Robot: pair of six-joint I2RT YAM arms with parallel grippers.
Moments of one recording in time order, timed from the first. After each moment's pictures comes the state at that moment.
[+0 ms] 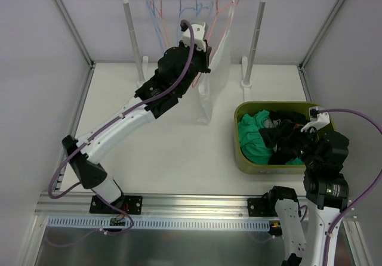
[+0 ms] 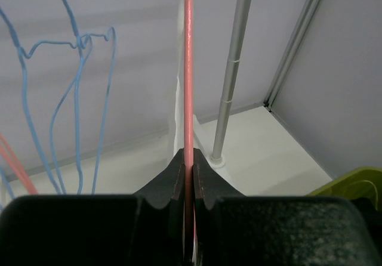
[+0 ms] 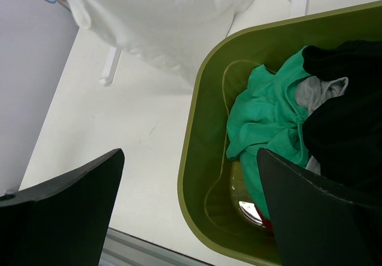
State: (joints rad) left arm -0.85 1.68 1.85 -0.09 -0.41 -0.06; right arm -0.12 0.47 0.97 -0.83 -0.47 0.35
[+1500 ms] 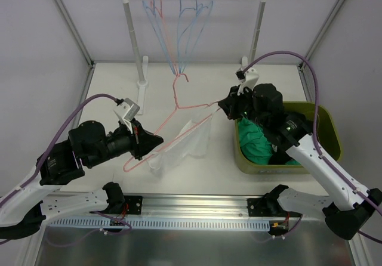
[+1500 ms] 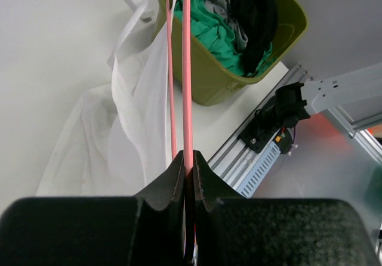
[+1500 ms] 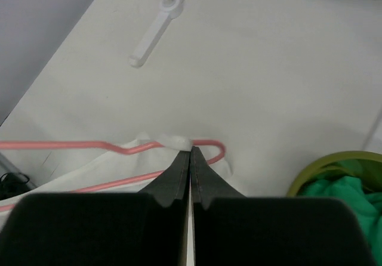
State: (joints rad) left arm -1.07 0.69 1.20 -0.76 -0.11 -0.44; right arm 0.70 1.08 1.19 -0.43 -0.01 0.27
